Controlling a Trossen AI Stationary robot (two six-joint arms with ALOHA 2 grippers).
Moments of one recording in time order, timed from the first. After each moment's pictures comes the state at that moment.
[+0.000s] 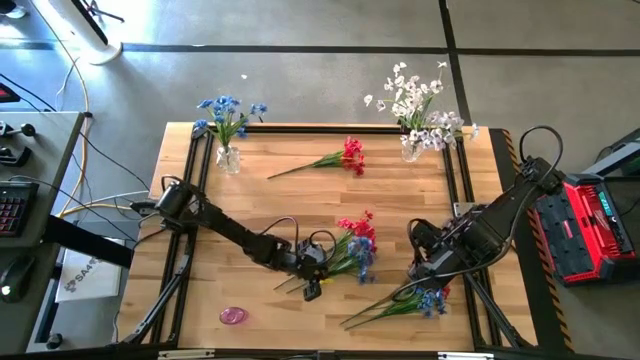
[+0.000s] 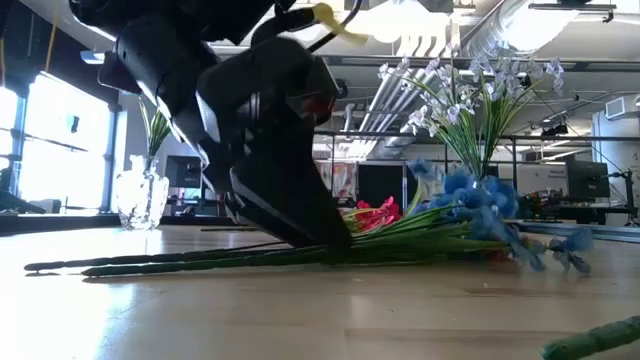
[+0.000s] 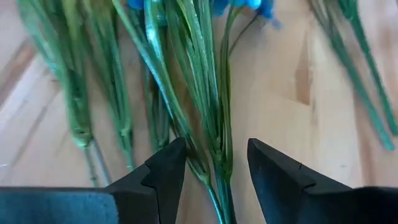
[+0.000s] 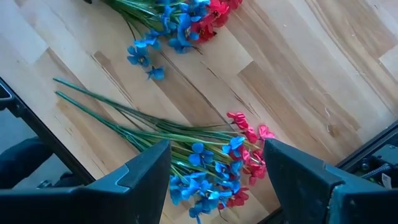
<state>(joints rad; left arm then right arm) -0.38 2.00 1.03 0.17 -0.18 -0.61 0.68 1.41 1.43 -1.45 0.19 1.39</state>
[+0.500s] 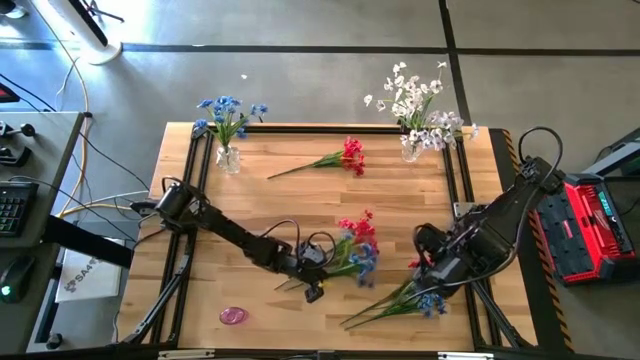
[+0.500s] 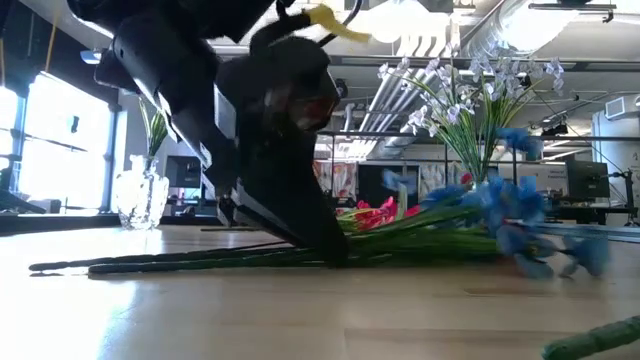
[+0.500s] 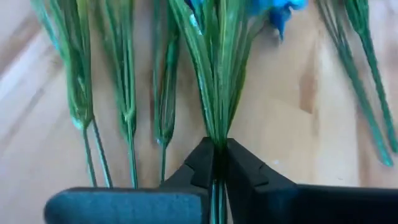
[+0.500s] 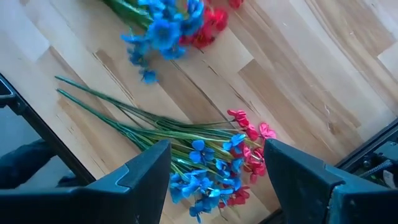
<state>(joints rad) -0.39 2.00 1.05 0.14 -0.21 -0.71 0.75 1.41 1.43 -1.46 0.22 1.45</state>
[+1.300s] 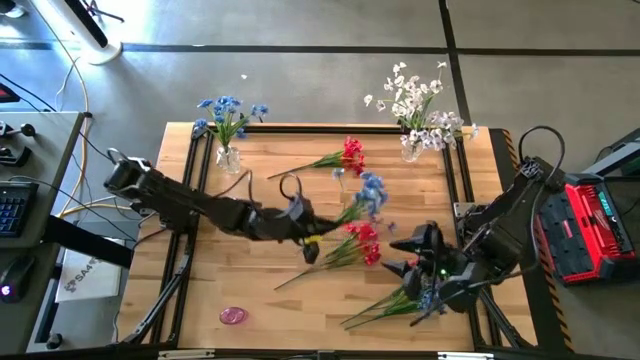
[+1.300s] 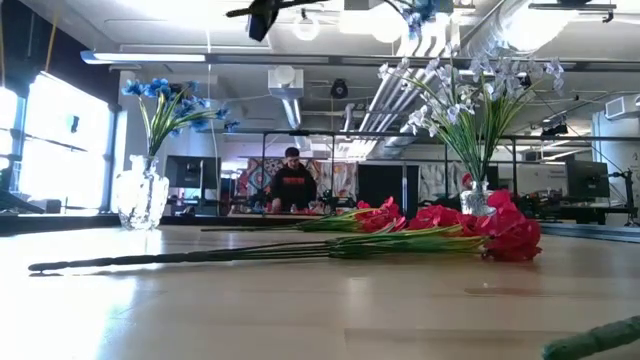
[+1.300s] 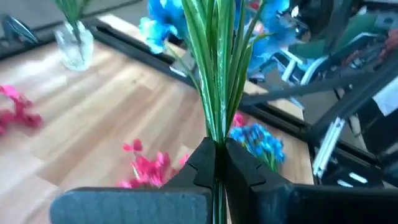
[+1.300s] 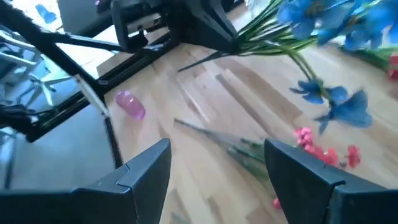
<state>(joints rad) -0.30 1.54 1.14 0.03 -0.46 -0.53 0.81 1.41 1.49 -1.01 0.81 1.21</state>
